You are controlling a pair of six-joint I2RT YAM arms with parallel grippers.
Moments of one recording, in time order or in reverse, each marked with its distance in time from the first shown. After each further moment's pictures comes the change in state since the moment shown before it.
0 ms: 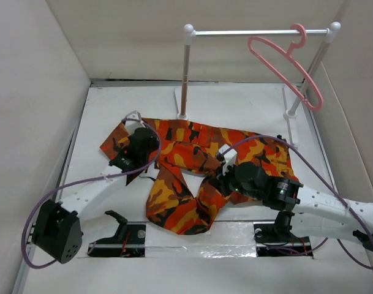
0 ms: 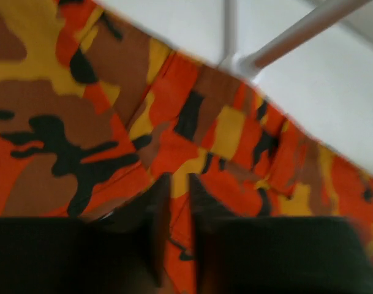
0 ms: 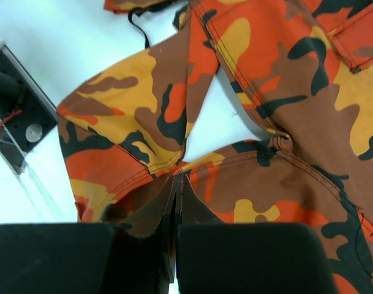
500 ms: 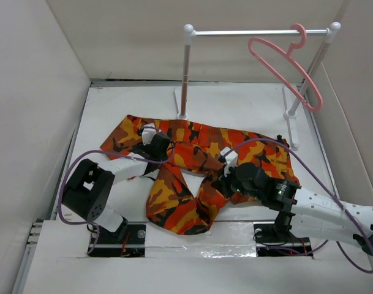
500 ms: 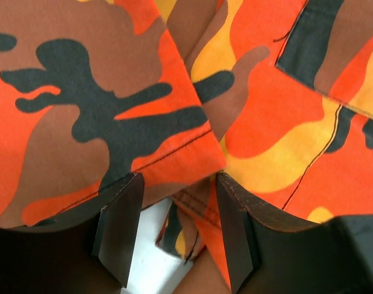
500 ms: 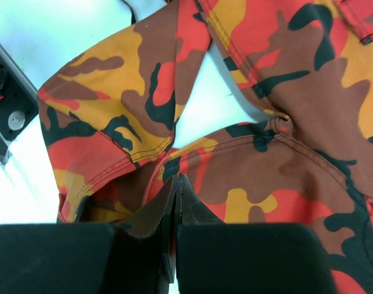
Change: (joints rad) left arm -0.057 0.384 0.004 -0.060 -0.100 0.022; right arm -0.076 -0.013 -0.096 0.043 -0.068 0.000
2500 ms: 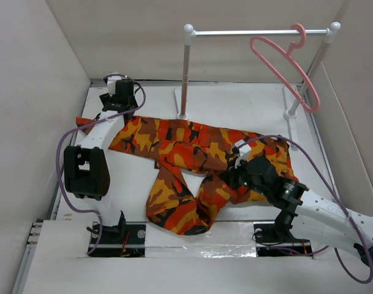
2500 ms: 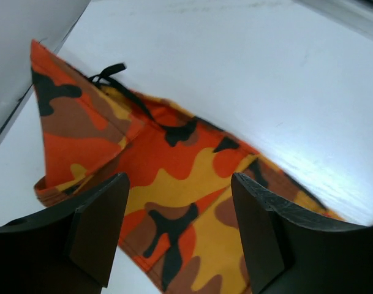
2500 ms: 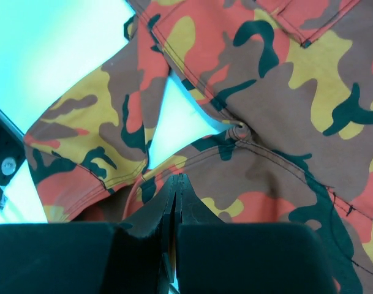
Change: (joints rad) left arm 0.427 0.187 0.653 -0.211 0.003 0.303; right arm -0.143 -0.087 -0.061 0.040 -0.031 0.048
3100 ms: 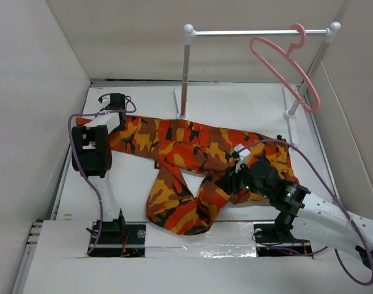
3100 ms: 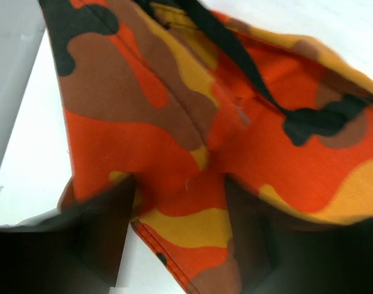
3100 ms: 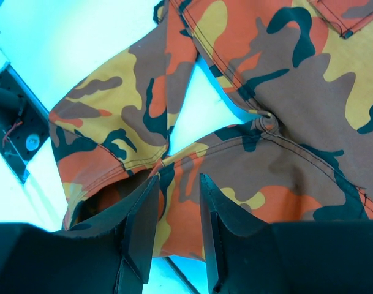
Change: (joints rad) left arm 0.158 0.304 0.024 -0.106 -0.030 0.084; right arm -0.003 -0.051 -0.045 0.014 -0.088 0.001
